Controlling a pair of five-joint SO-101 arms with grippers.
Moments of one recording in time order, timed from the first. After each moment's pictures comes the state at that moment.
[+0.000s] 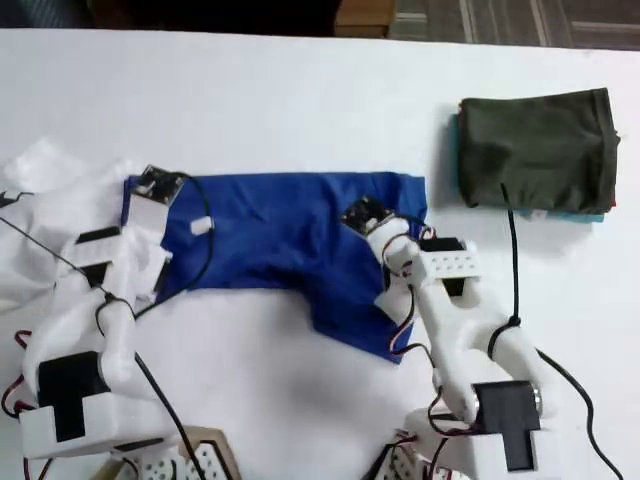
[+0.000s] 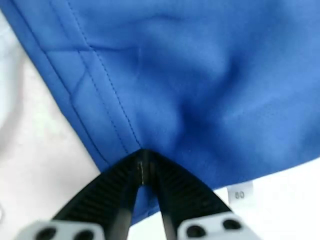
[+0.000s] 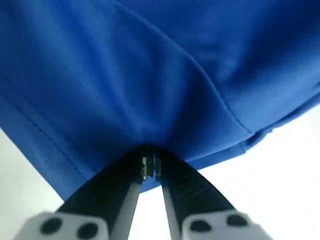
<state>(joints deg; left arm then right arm) -21.7 -3.1 45.7 45.2 -29.4 -8.1 -9.5 48.9 54.6 41.5</state>
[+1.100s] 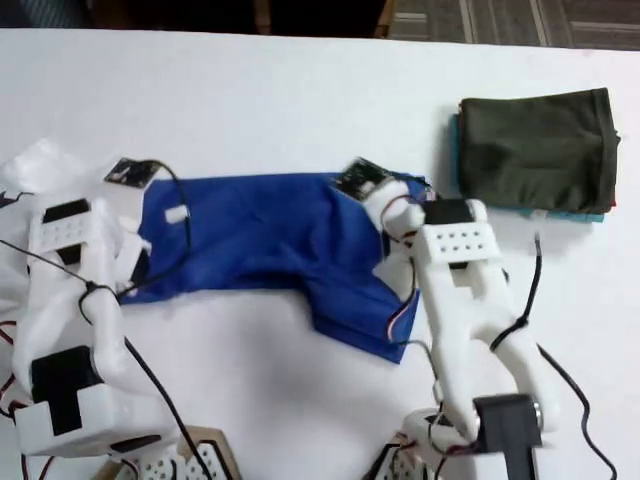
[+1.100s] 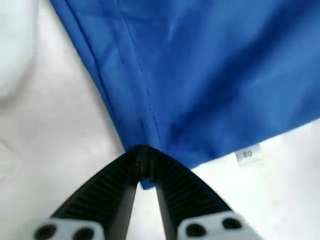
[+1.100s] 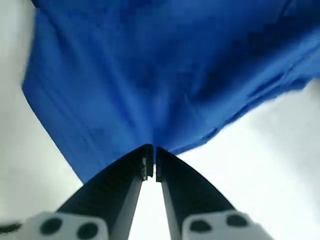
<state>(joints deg) -26.0 -2.7 31.8 66.5 -29.2 -12.6 -14.4 31.1 71.9 40.3</state>
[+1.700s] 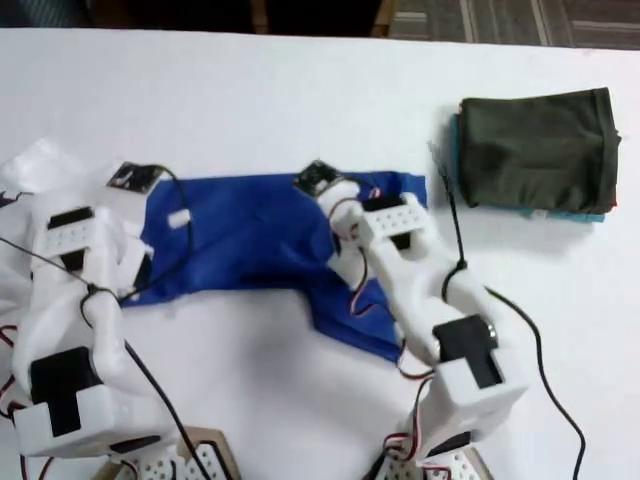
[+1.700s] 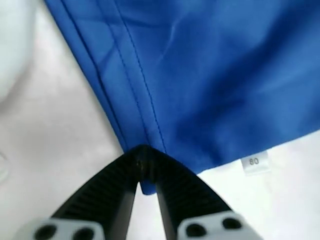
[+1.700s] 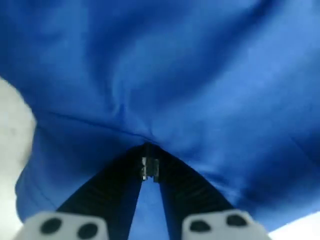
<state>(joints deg) -26.0 -2.7 37.1 60.9 -29.5 -17.9 11.7 24.2 57.8 30.6</state>
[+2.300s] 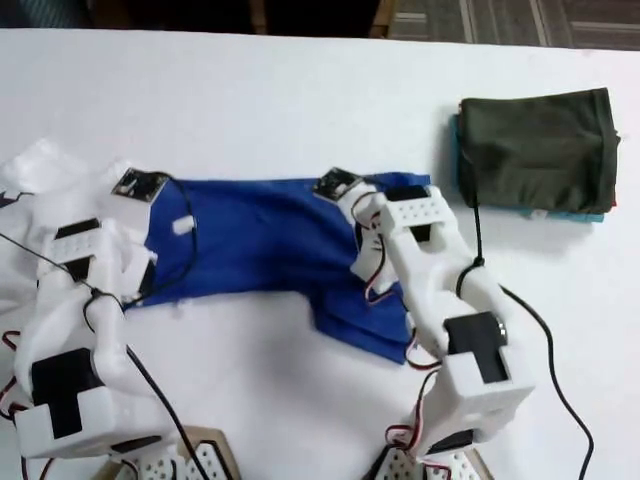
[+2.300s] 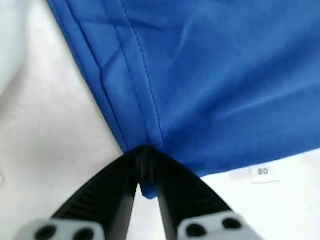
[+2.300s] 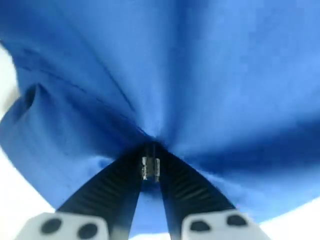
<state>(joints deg) -25.8 -2.9 41.3 55.0 -29.5 -13.9 8.7 22.9 67.5 39.3</state>
